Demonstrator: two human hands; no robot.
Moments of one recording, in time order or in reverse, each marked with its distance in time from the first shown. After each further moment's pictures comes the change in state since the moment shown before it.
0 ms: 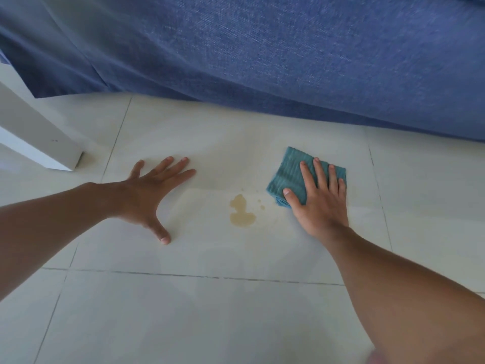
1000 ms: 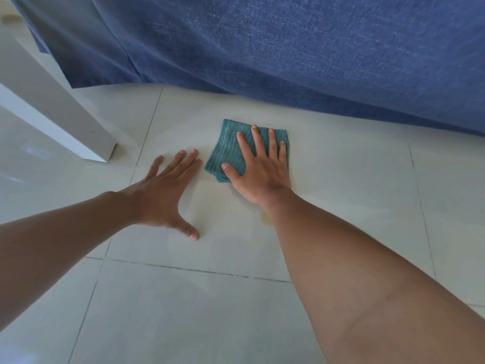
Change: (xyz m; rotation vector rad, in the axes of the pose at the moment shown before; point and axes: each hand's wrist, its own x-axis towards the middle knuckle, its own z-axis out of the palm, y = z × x) left_hand -0.013 -0.013 0.025 -0.020 0.224 -0.056; right_hand 0.046 -0.175 0.006 0.041 -0.092 -0.280
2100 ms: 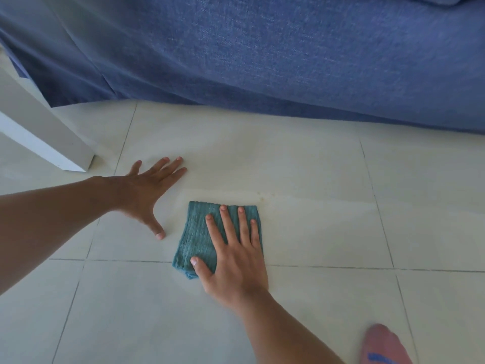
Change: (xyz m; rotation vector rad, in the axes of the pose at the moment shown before) left_hand -0.007 0.019 -0.036 0.220 -0.278 0.021; right_hand -0.190 -0.027 0.028 0.182 0.003 -0.039
